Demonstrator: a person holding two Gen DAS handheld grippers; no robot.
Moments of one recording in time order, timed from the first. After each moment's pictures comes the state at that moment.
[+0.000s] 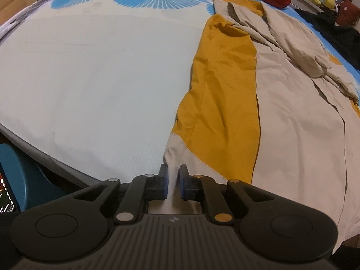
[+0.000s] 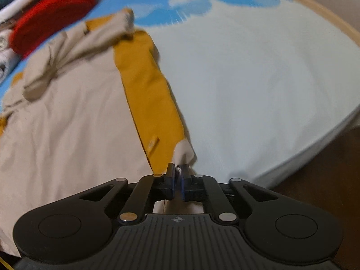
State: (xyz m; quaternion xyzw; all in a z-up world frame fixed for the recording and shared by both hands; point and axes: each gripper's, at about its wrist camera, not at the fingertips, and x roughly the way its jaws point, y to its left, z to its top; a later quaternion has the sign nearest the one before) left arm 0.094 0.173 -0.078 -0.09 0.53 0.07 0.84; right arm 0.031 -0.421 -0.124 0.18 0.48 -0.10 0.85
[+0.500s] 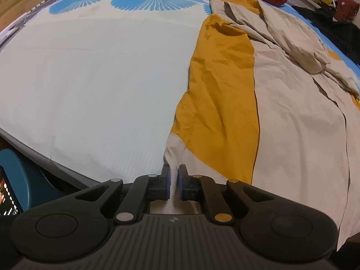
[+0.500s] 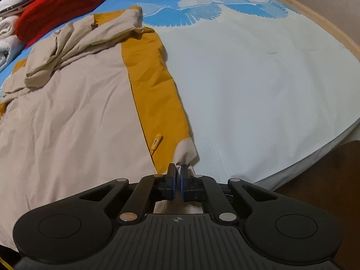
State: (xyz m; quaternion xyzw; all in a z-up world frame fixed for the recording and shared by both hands) left arm 0.095 0.170 -0.080 -0.08 0.53 0.07 0.84; right arm 0.031 -0.408 -0.118 0.15 0.47 -0.10 0.87
